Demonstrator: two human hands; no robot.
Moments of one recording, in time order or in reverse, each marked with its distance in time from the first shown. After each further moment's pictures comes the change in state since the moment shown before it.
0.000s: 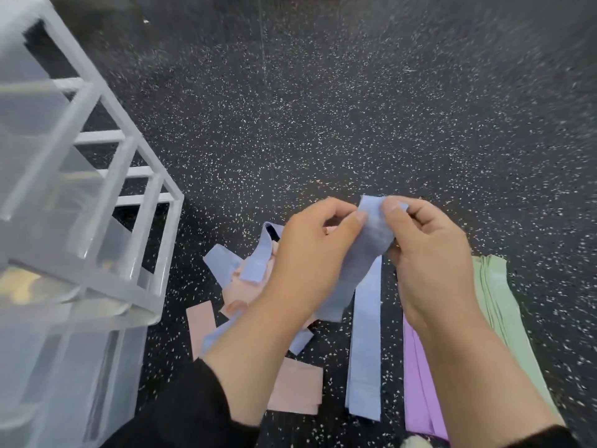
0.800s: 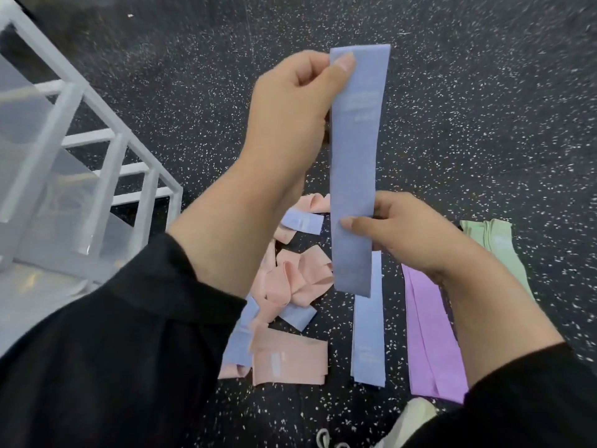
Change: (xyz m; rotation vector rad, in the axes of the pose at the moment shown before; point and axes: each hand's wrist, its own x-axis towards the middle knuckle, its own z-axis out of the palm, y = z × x) left_hand 0.059 0.075 -0.006 -0.180 0.018 0.137; right_hand 0.024 0.002 -0.032 -0.465 -0.560 0.161
